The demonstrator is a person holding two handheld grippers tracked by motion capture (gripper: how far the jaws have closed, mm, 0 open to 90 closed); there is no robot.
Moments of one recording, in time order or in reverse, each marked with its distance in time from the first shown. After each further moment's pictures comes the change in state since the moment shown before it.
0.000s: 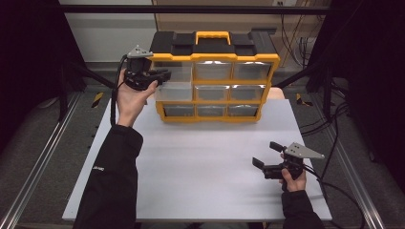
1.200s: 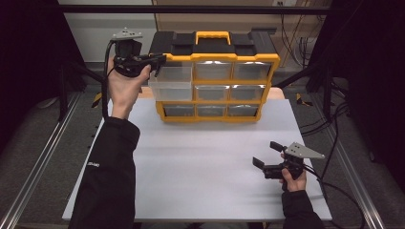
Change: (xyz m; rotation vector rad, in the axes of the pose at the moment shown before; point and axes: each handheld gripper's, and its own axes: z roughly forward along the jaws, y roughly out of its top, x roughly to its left) left arm 0.001 0.035 -0.029 -0.088 0.004 -0.049; right arm 0.000 0.001 -0.001 -0.002 -0.005 -0.003
